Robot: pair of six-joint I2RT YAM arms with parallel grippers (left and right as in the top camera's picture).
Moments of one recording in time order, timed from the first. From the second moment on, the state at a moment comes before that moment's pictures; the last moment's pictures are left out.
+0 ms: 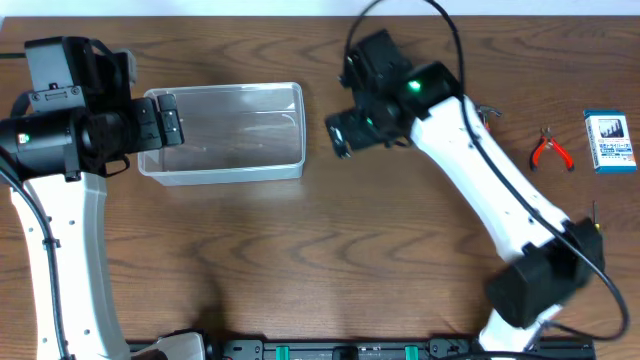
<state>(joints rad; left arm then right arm) 0.16 1.42 1.67 -1.24 0.07 -0.01 0.55 1.92 1.89 -1.16 -0.06 0.23</state>
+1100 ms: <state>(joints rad) 0.16 1.42 1.67 -1.31 0.07 -0.03 0.62 2.24 2.20 -1.17 0.06 0.47</state>
